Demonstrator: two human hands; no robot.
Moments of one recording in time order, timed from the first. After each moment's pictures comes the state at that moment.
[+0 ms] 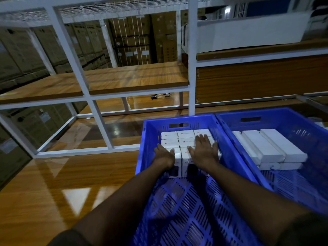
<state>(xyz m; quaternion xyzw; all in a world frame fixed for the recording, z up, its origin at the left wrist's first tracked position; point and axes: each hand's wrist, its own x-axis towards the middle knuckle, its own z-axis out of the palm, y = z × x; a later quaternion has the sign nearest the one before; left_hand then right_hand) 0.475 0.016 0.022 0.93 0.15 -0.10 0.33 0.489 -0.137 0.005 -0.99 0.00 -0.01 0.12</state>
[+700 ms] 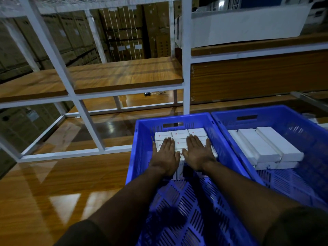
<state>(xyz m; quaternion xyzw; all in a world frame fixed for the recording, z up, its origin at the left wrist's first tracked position) 0.498 0.007 -0.005 0.99 -0.12 -0.02 0.04 0.507 -0.145 -0.002 -1.00 -0.07 0.05 0.04</state>
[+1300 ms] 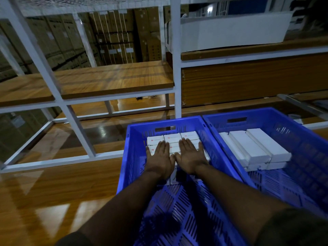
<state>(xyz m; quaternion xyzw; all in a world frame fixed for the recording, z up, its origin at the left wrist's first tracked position) 0.502 -0.005 0.001 0.99 -0.10 -0.03 0.05 0.512 -0.146 -0.003 -1.00 -0.06 0.04 0.06</state>
